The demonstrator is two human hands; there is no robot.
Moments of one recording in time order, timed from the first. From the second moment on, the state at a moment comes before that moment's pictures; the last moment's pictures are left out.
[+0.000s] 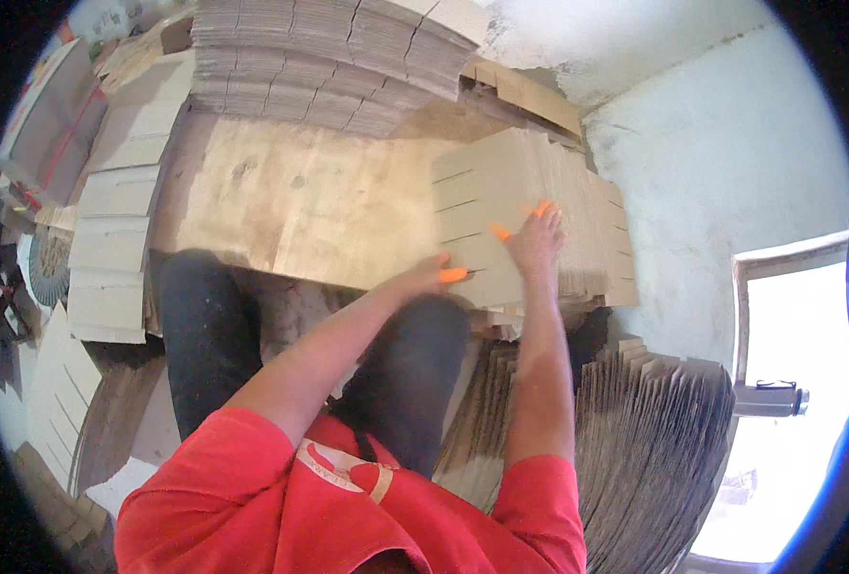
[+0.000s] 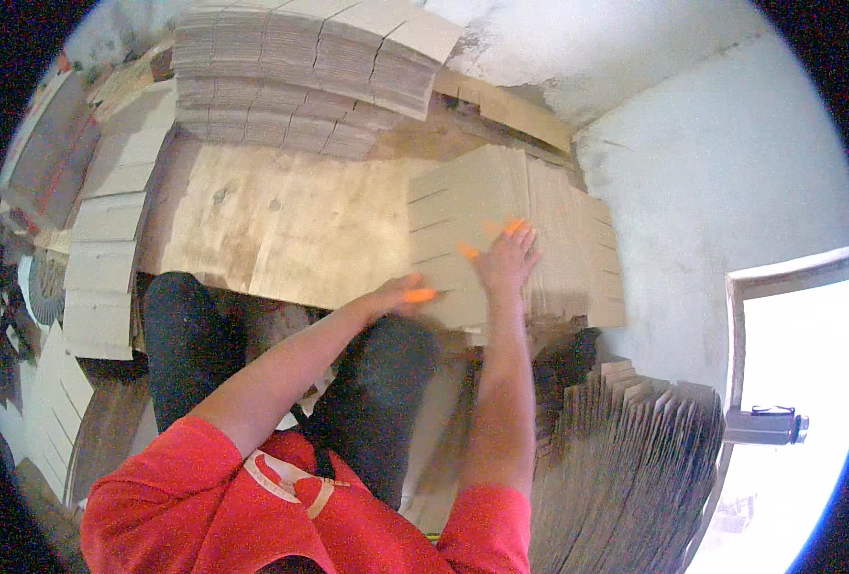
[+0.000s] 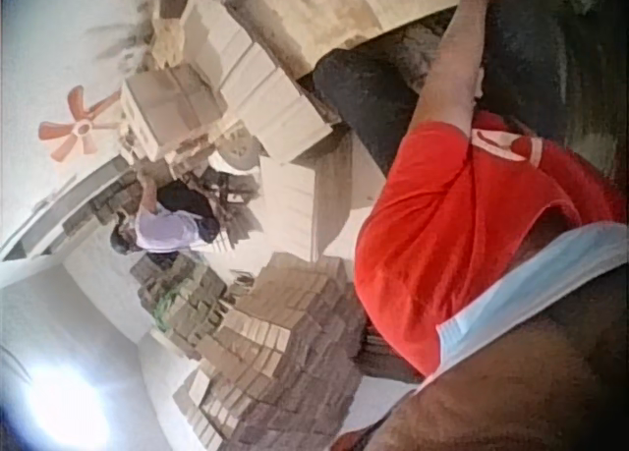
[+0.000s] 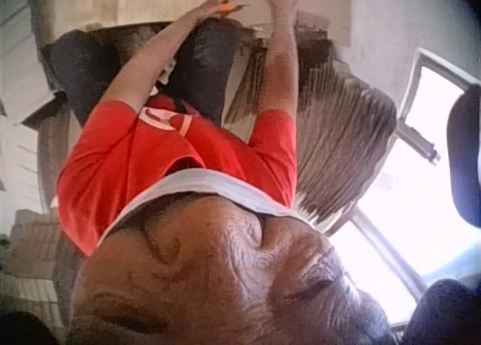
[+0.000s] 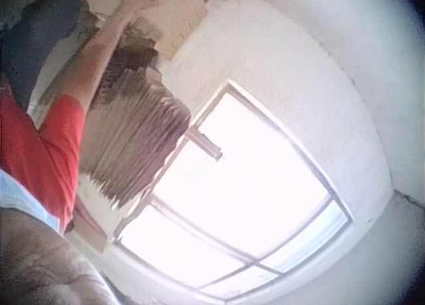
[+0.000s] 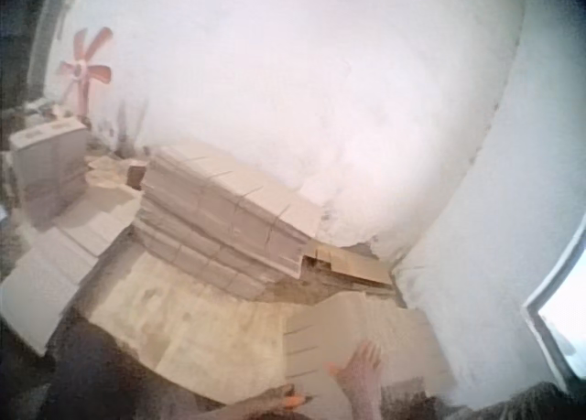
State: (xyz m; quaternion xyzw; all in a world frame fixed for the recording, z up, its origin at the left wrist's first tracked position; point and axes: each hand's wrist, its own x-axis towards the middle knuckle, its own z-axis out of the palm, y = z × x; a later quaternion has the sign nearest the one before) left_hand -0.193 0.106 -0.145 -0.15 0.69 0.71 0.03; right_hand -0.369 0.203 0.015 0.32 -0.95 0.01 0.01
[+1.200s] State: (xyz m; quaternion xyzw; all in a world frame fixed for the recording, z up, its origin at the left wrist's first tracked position) left_hand 0.103 0.091 0.026 0.11 0.24 0.94 -0.23; right_hand 0.002 0.106 -0.020 0.33 0.04 0.65 -0.69
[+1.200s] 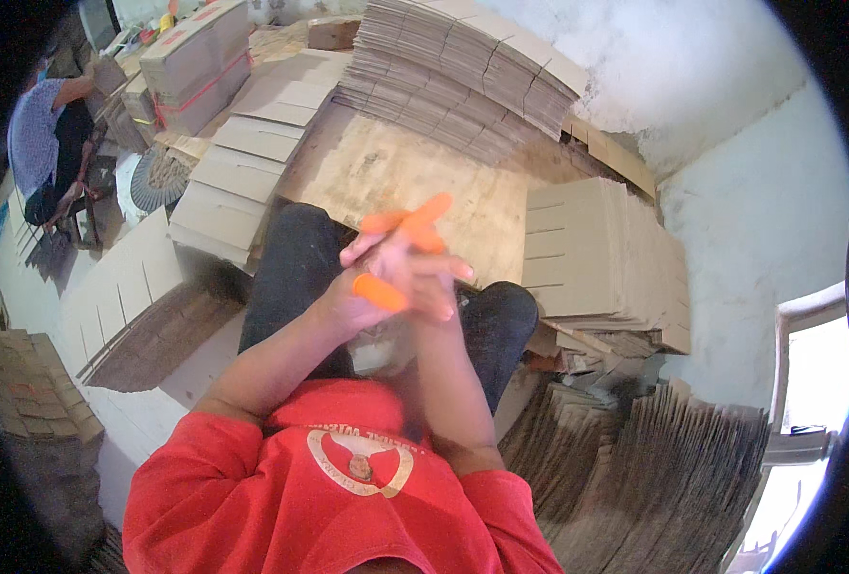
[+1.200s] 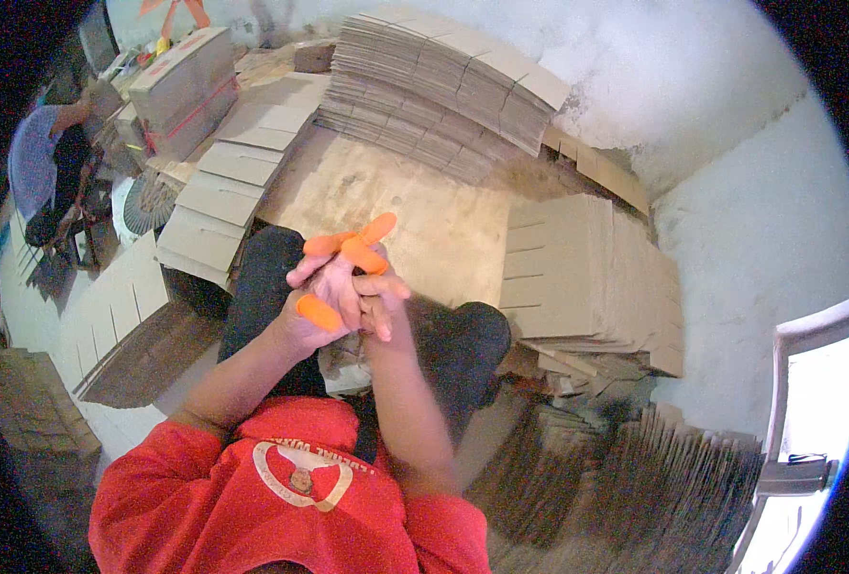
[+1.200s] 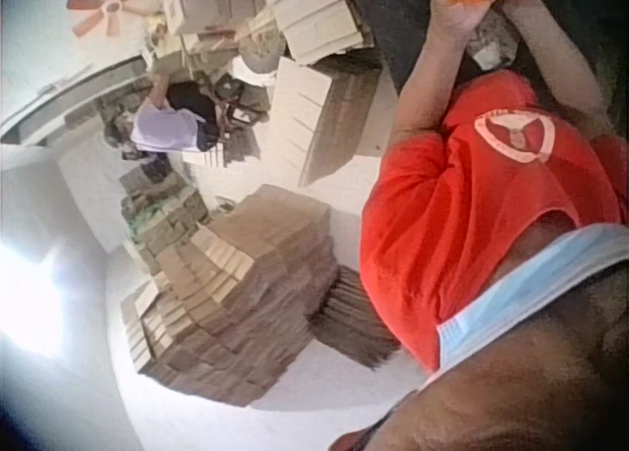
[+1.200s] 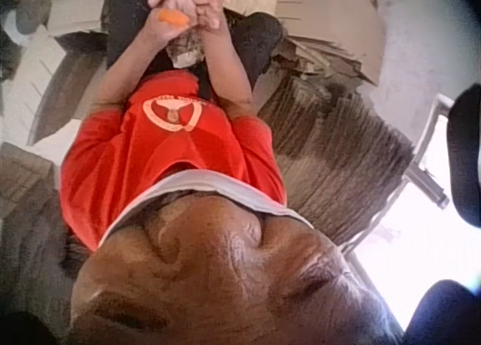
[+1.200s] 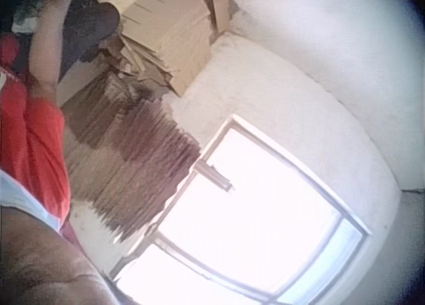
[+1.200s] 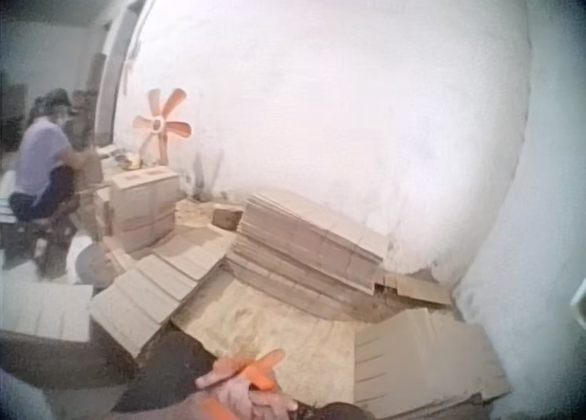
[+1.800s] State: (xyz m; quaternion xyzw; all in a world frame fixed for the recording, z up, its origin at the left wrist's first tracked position) left_hand 0.184 0.089 -0.017 -0.08 0.48 0.81 -0.32; right_hand 0.013 0.134 -0.091 0.18 -0.10 0.60 -0.77
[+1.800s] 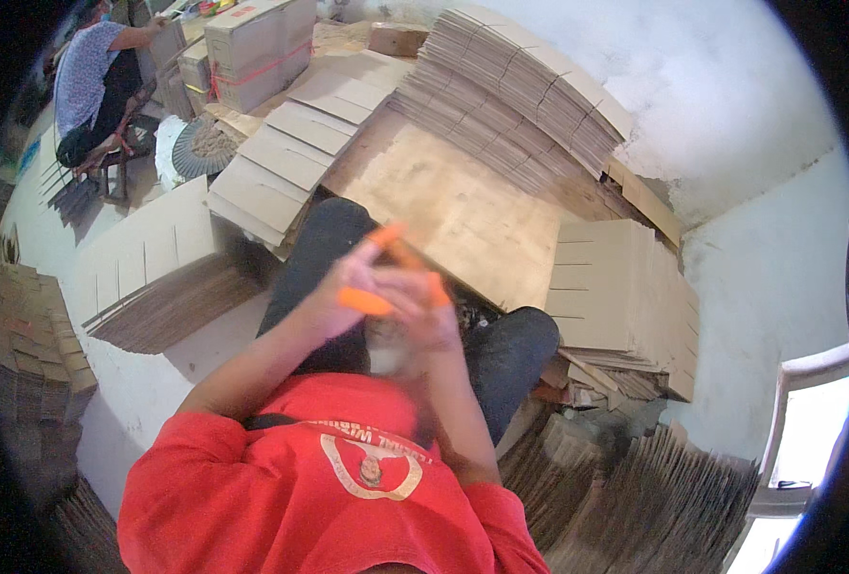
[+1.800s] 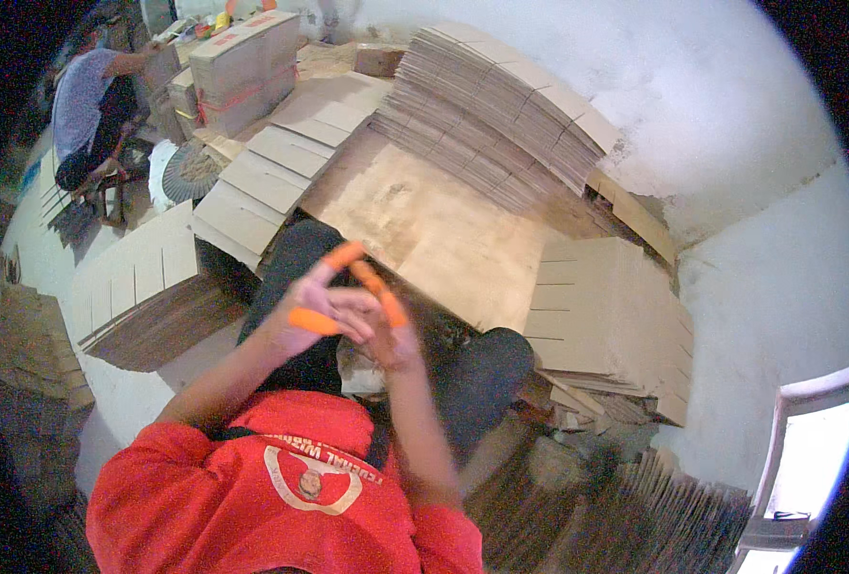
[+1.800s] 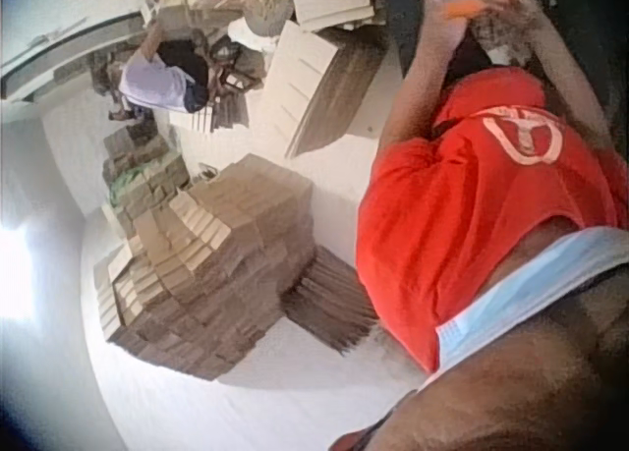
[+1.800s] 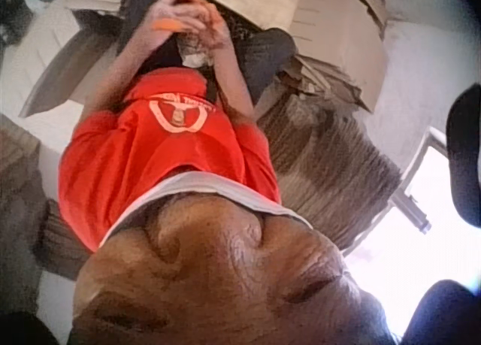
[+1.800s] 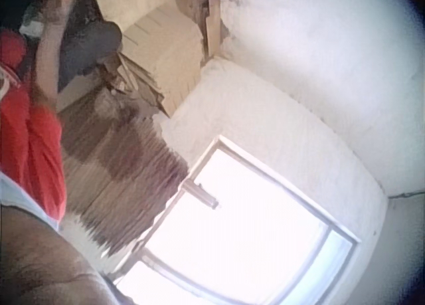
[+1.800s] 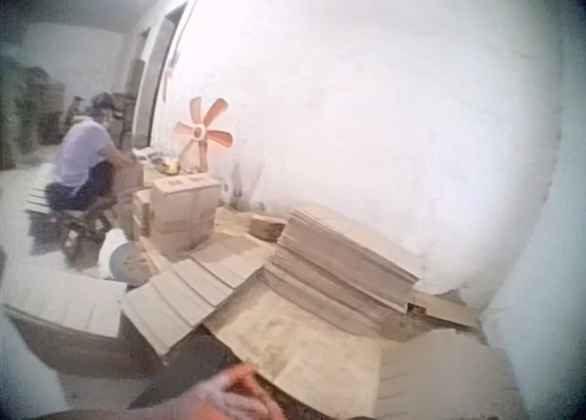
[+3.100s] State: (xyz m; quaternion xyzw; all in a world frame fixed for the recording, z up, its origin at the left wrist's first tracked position) left_hand 0.302 0.012 -0.163 -0.70 0.24 0.36 -0.56; right_hand -0.126 0.161 -0.082 0.07 -0.39 0.72 -0.57
